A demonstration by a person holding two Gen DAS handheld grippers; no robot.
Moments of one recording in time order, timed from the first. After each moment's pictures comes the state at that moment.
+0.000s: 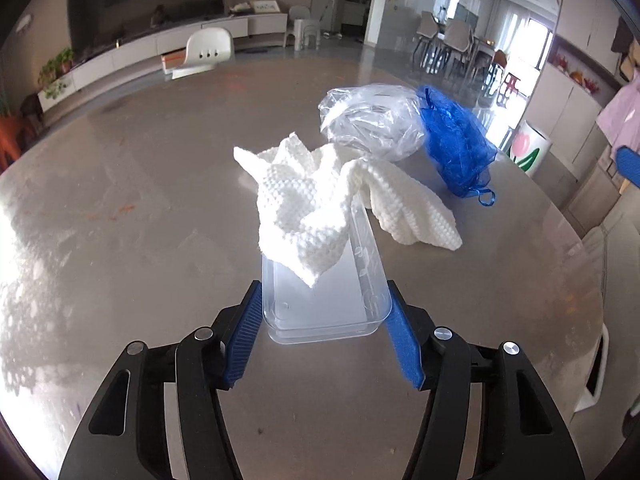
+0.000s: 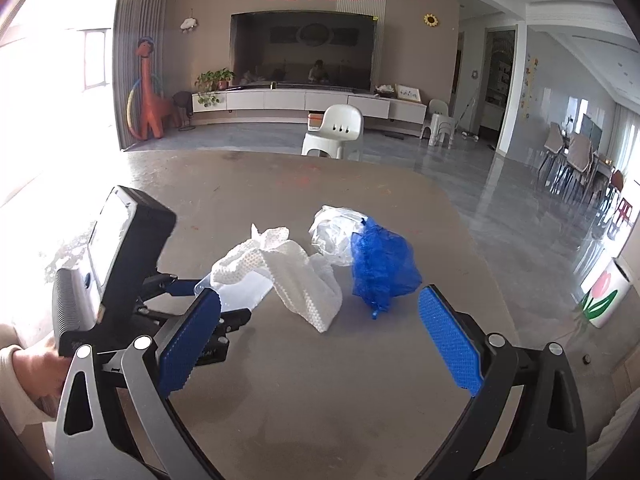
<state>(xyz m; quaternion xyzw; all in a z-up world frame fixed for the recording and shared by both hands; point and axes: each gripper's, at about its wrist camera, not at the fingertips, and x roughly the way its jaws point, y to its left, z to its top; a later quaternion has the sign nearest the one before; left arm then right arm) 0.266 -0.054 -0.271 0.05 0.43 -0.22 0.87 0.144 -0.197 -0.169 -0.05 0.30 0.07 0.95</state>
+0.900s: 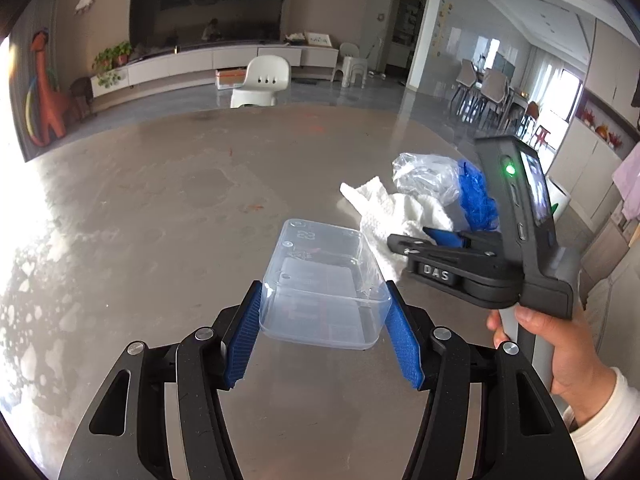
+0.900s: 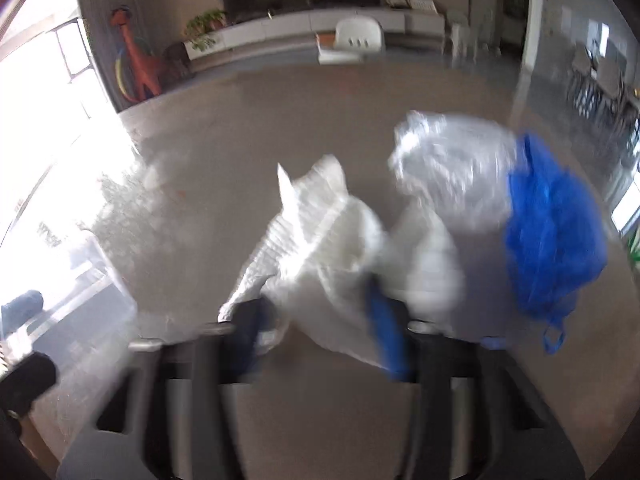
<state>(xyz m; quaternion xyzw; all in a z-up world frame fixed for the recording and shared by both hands) 0.226 0.034 -0.223 -0.01 0.39 -0.15 0.91 0.257 -0.151 -0.245 0.02 0.44 0.10 0.89</state>
